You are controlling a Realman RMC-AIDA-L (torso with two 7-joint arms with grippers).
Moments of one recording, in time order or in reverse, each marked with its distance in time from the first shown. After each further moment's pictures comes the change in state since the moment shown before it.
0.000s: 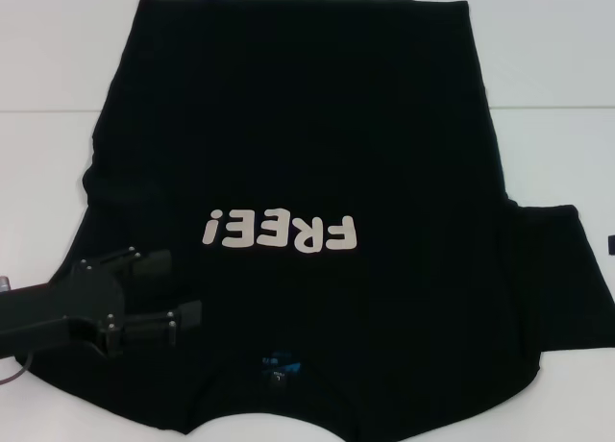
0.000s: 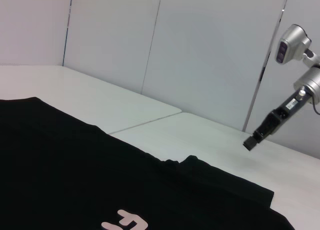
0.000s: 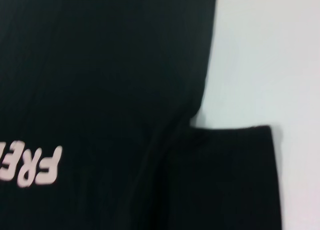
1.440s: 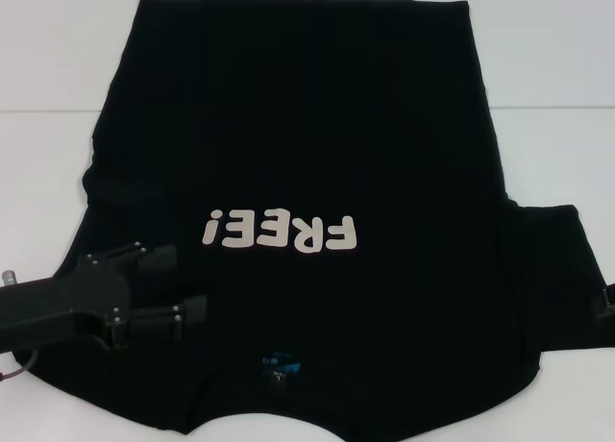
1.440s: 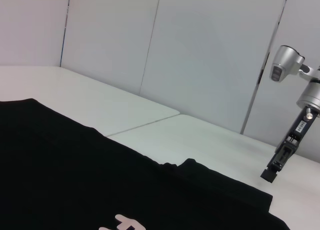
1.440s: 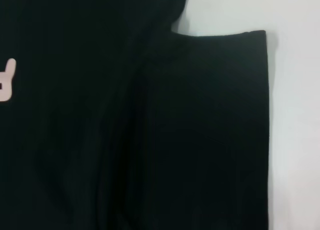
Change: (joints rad) left arm -0.015 0.000 0.003 -0.005 0.000 -0.005 -0.015; right arm 0.056 0.013 -0.108 0.022 -0.200 -0.069 0.109
